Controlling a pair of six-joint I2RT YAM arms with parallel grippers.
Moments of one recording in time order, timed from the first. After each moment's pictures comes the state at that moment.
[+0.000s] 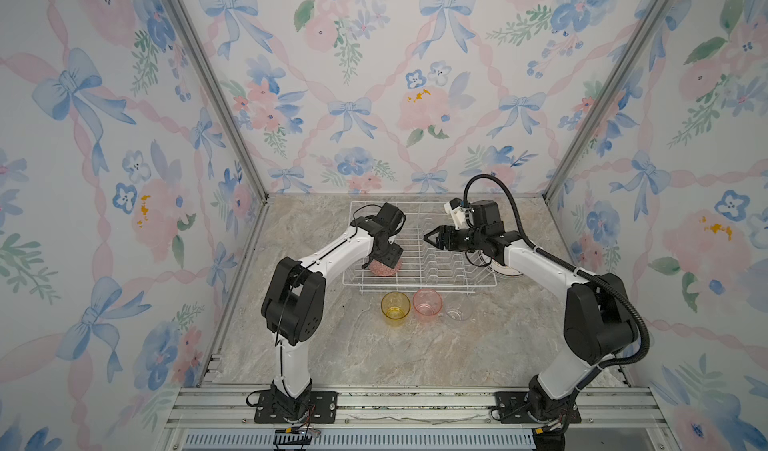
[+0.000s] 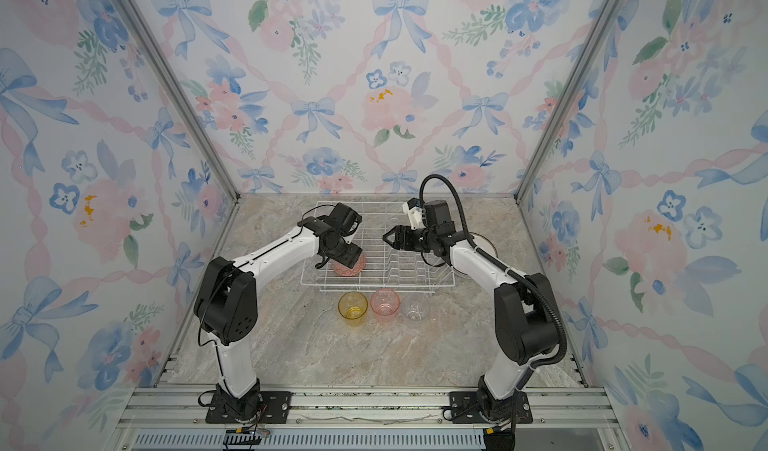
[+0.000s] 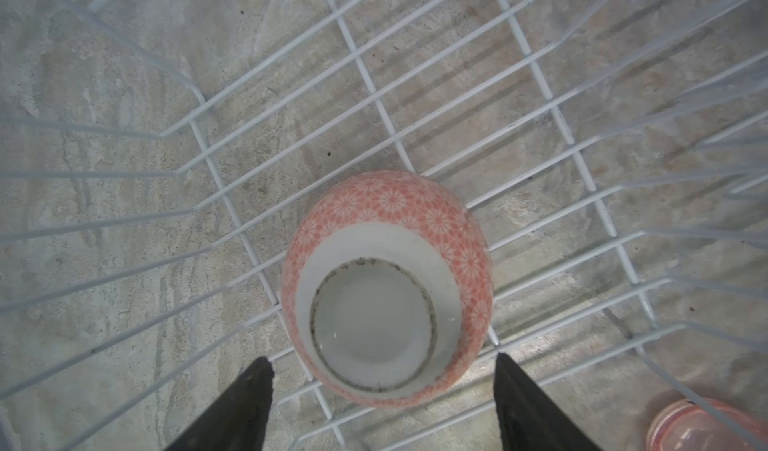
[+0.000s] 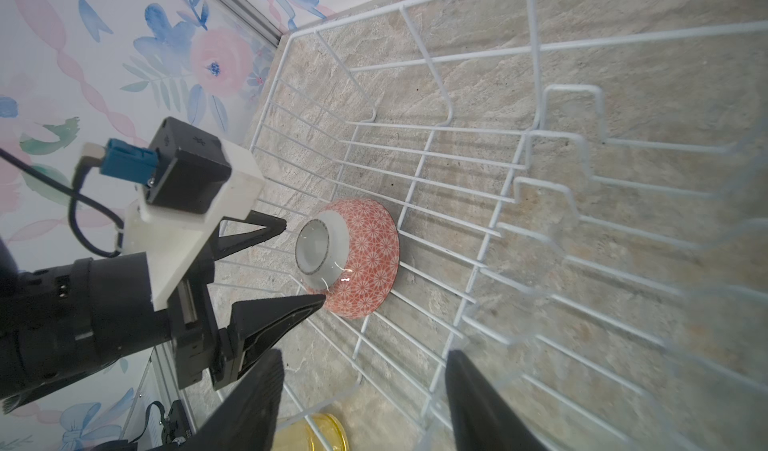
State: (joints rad) left arm -0.55 1.92 1.56 -0.78 -0.17 -0.02; right arm 0.37 1.71 1.24 -0.20 -0.55 0.42
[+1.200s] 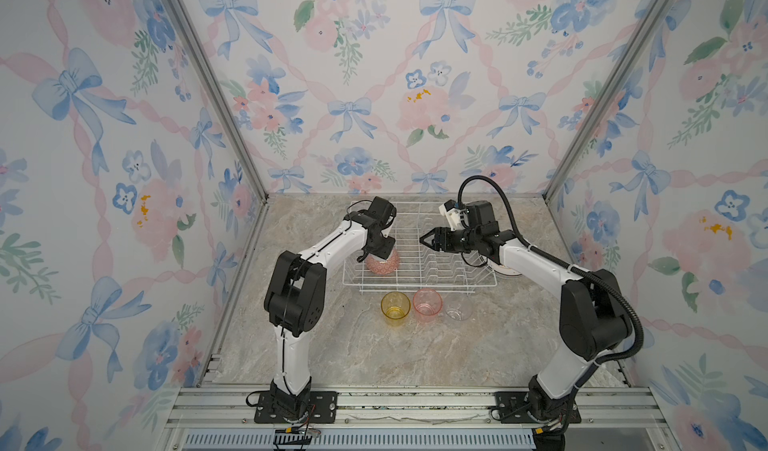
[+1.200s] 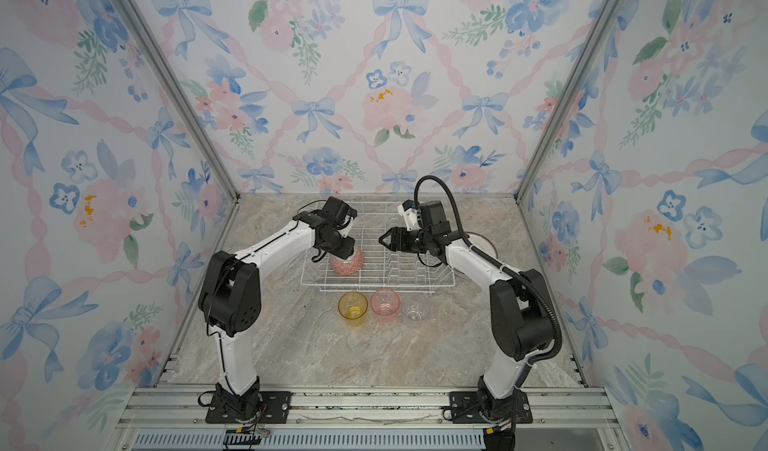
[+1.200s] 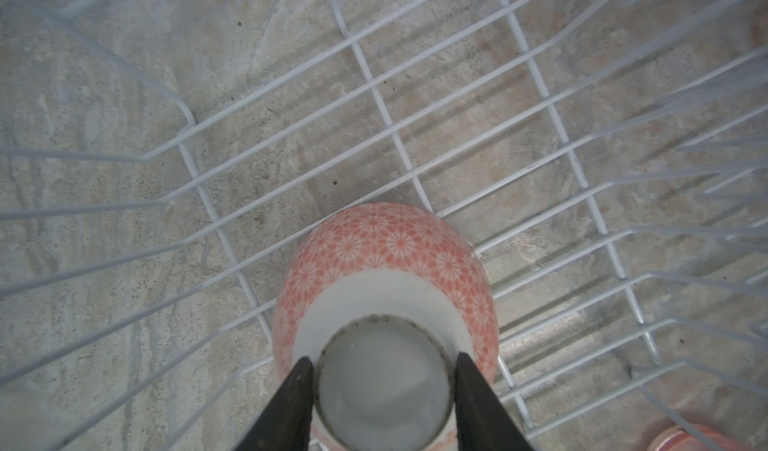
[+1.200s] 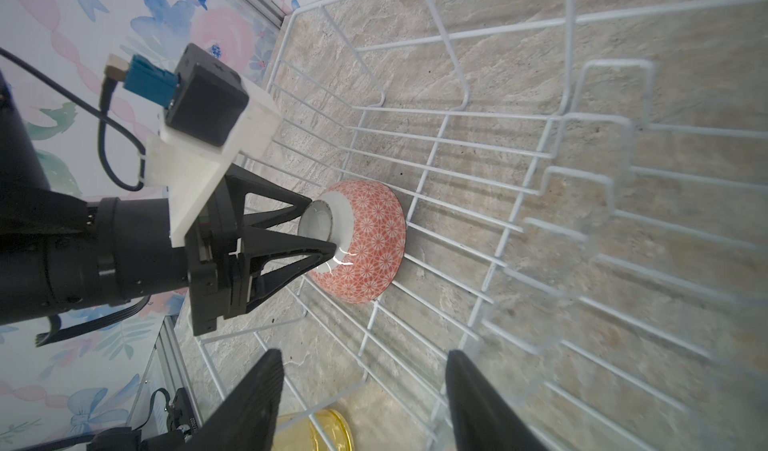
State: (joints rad) left arm -0.46 1.97 1.60 -0.76 -0.04 0.00; right arm 0.40 1.75 1.27 -0.22 -0.57 0.41
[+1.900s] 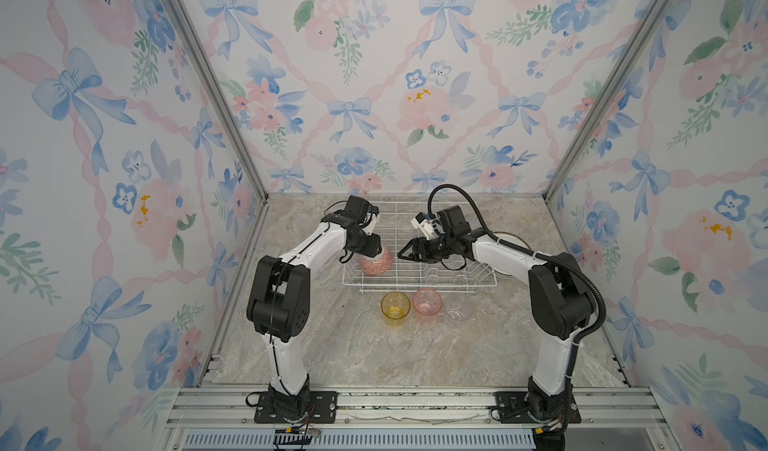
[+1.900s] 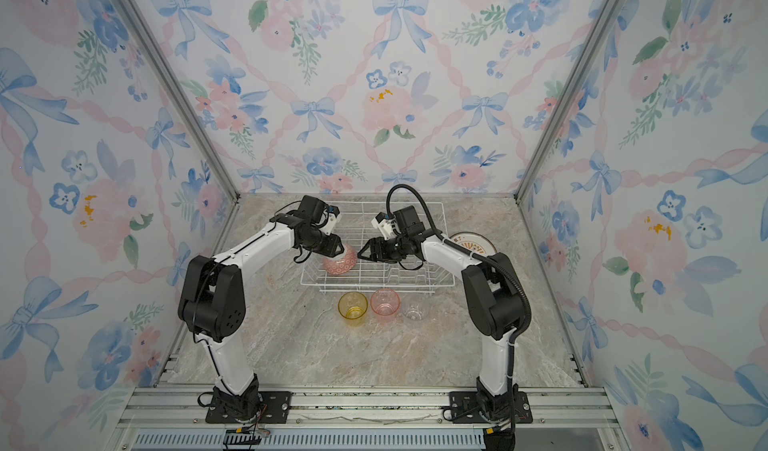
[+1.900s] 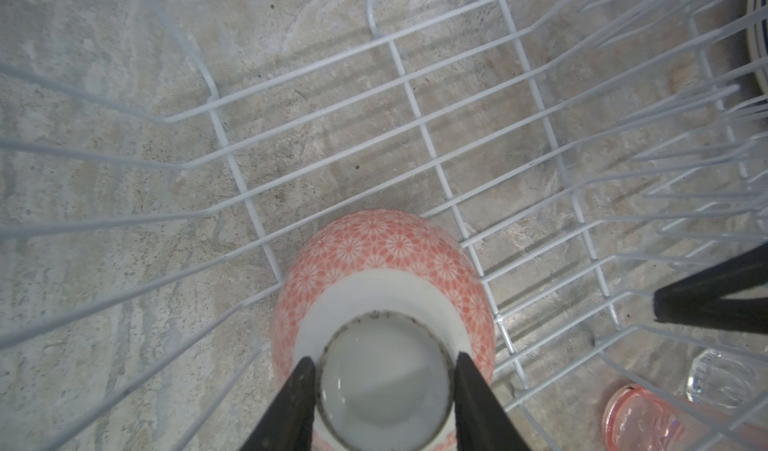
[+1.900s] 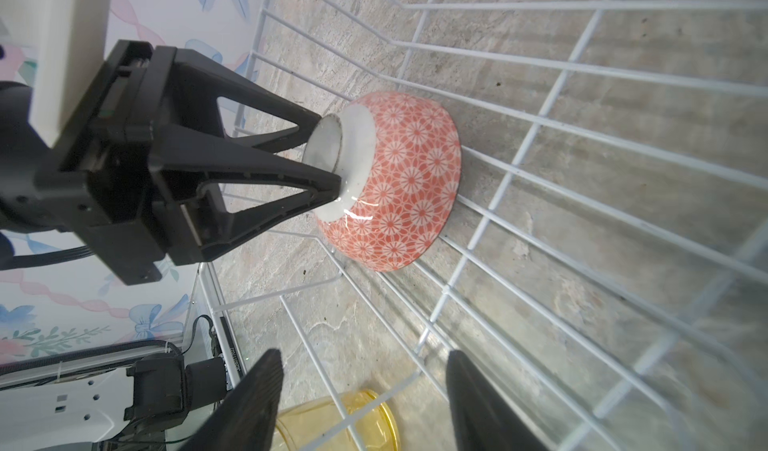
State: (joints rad) left arm -0.34 1.88 1.47 -0.66 0.17 0.00; right arm 0.50 1.95 1.41 -0.31 -0.71 0.40
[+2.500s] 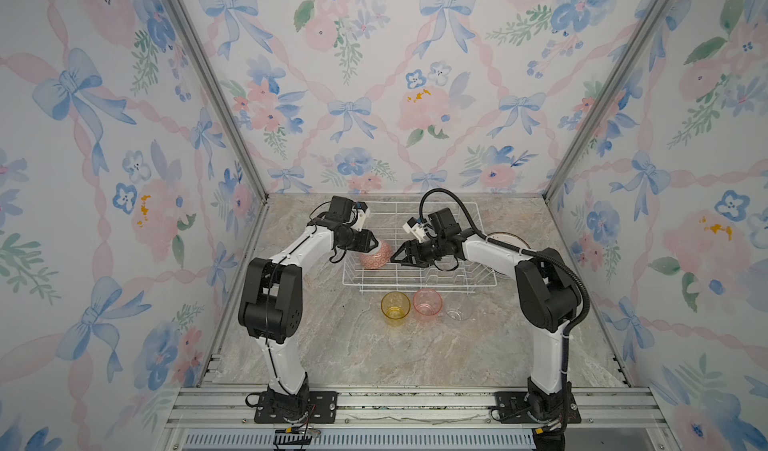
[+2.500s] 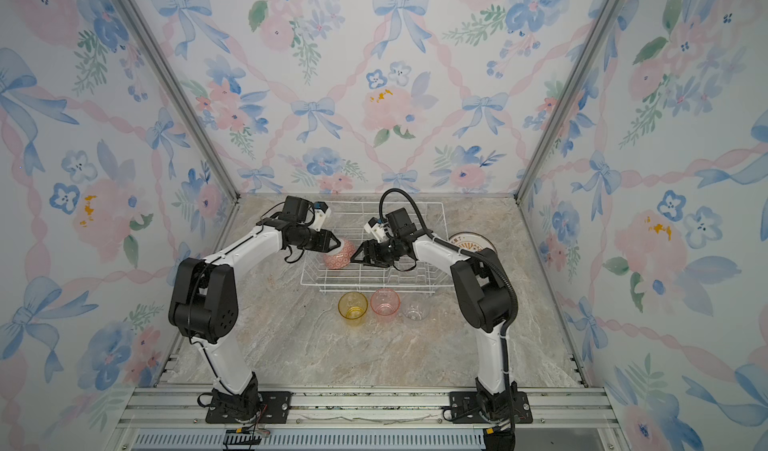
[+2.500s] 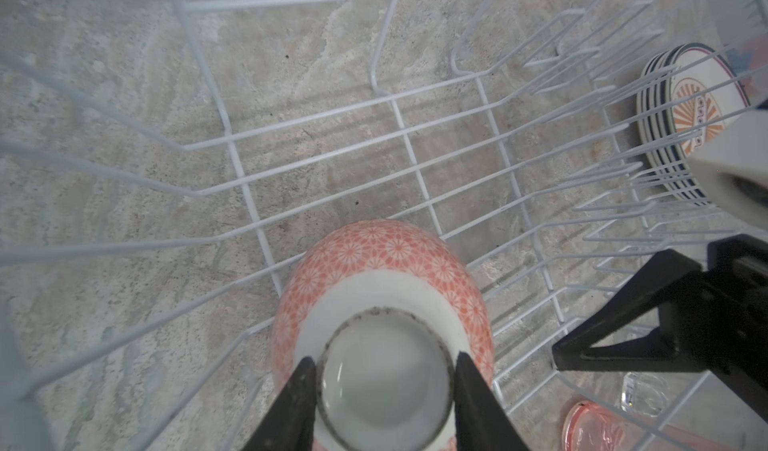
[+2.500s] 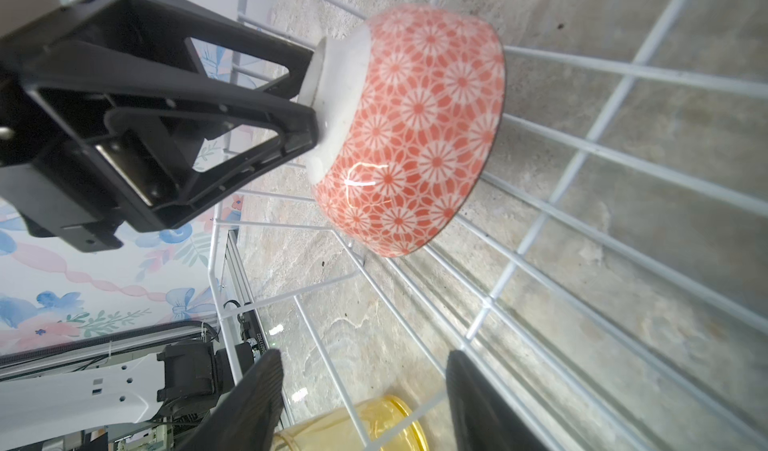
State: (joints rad) left arm -0.25 1.84 1.38 -0.50 0.35 -0.06; right arm 0.53 2.04 1.48 -0.32 -0.79 0.46
